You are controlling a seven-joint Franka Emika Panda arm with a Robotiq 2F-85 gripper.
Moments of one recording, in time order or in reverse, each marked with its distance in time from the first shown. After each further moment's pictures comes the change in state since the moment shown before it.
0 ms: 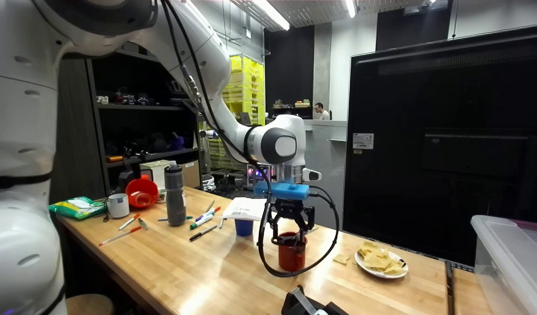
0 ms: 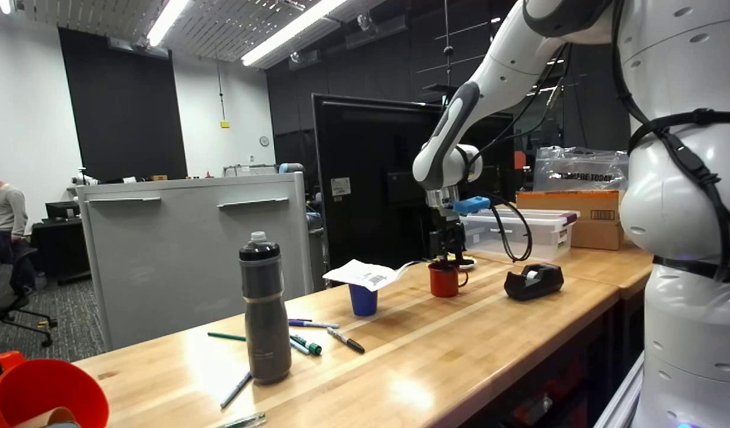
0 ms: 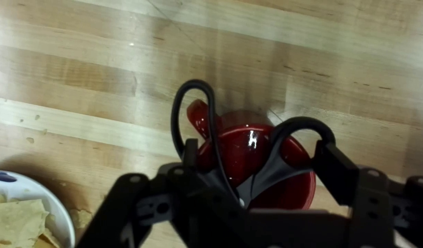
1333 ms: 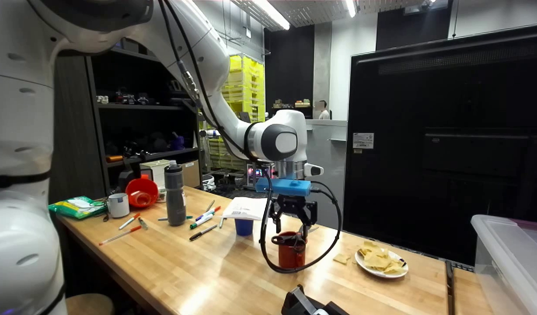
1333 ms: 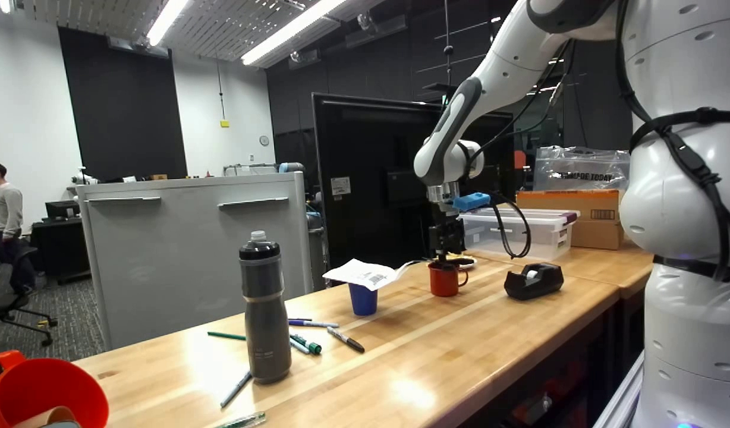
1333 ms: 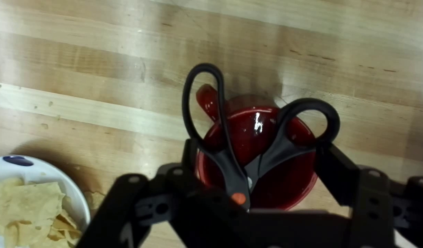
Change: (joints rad) arm -0.004 -0.018 -0.003 -0.001 0.008 0.029 0.000
